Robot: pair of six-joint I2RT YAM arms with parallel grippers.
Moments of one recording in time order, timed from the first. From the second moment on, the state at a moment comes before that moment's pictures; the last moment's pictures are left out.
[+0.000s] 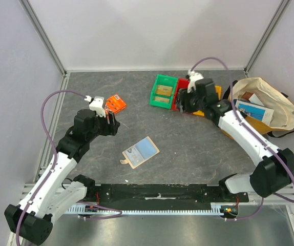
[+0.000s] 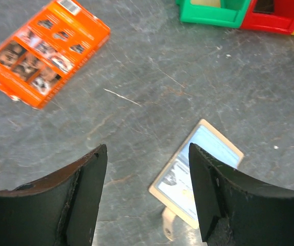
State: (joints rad) left arm -0.38 0.81 0.78 -0.44 -0.02 -0.19; right arm 0.37 1.39 1.22 -0.47 -0.03 0.22
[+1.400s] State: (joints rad) left arm -0.57 0.90 0.25 -0.20 0.13 -0.71; right arm 0.84 1.84 0.87 0.21 -0.53 0.52
